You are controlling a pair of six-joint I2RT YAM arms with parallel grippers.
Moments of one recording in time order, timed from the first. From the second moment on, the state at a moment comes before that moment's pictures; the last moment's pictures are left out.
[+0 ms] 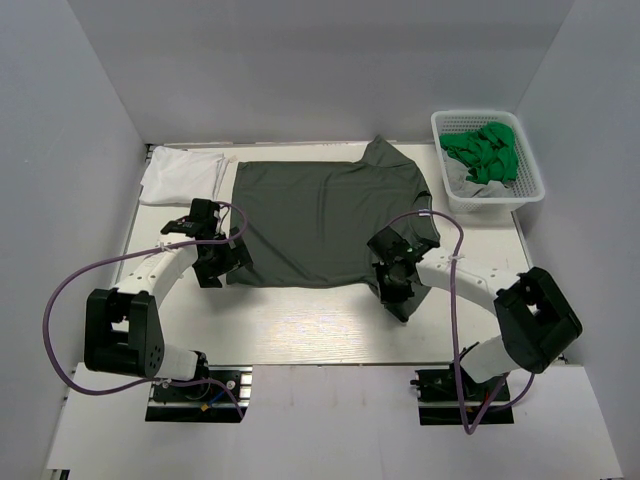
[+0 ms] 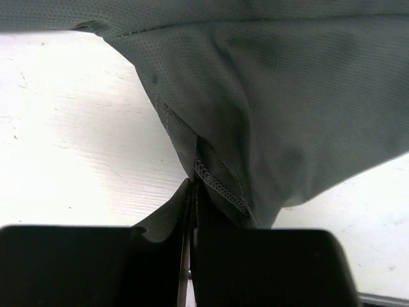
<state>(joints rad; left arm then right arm) -0.14 1.39 0.90 -0.76 0.11 -0.54 0.70 1.46 0.83 -0.69 0.03 0.51</state>
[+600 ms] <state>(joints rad) -0.14 1.48 0.95 -0.73 0.20 -0.53 0.80 1.32 0.86 -0.95 0.13 0.46</state>
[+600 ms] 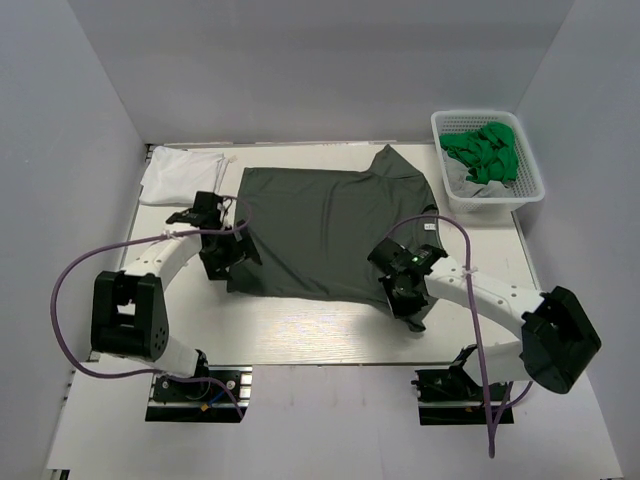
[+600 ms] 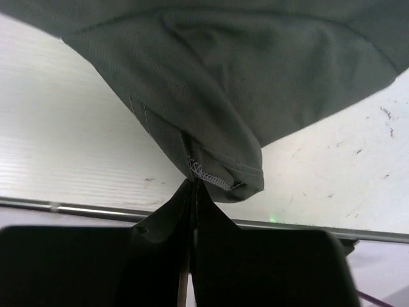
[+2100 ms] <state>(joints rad) -0.77 2.78 2.30 0.12 1.06 -0.83 0.82 1.27 0.67 -0.71 0.05 0.52</state>
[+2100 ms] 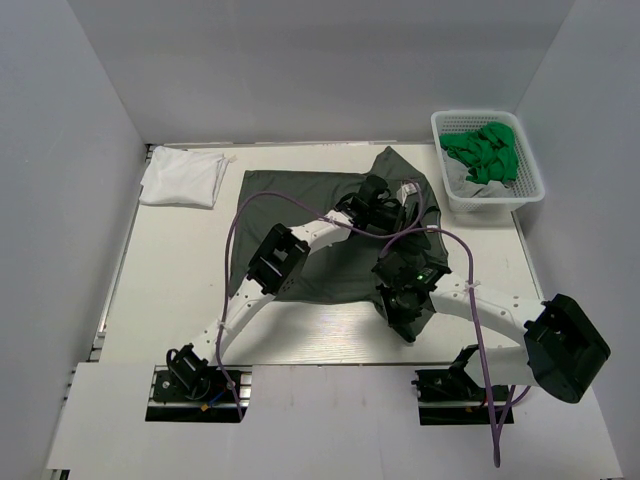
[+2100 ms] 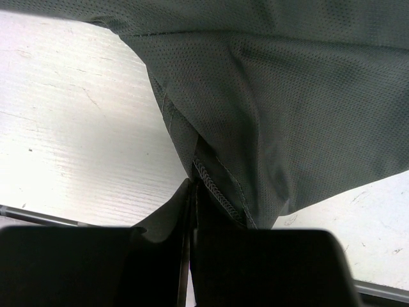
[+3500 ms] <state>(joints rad) -0.78 2.62 2.20 -0.29 0.87 -0.56 0.97 1.10 0.88 -0.88 0.08 0.59</state>
